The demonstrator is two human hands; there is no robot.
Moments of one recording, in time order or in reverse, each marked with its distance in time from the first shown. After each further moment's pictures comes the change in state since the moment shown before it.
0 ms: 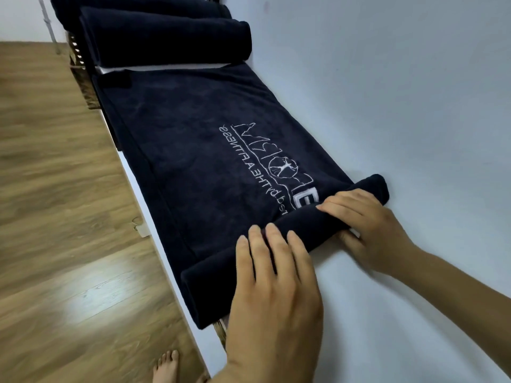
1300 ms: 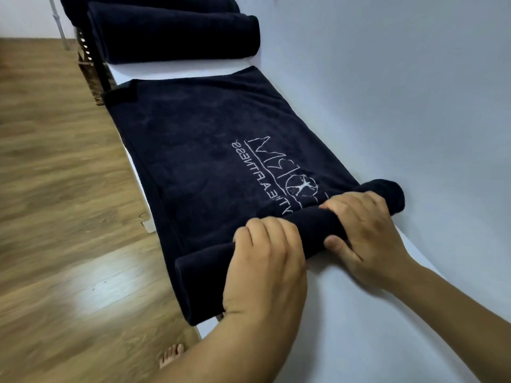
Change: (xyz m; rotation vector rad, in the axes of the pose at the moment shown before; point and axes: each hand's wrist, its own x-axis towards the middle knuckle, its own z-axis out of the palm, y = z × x) left_hand 0.031 -0.021 -0.005 0.127 -0.164 -0.034; right_hand 0.002 -0.028 0.012 -0.081 -0.013 0.157
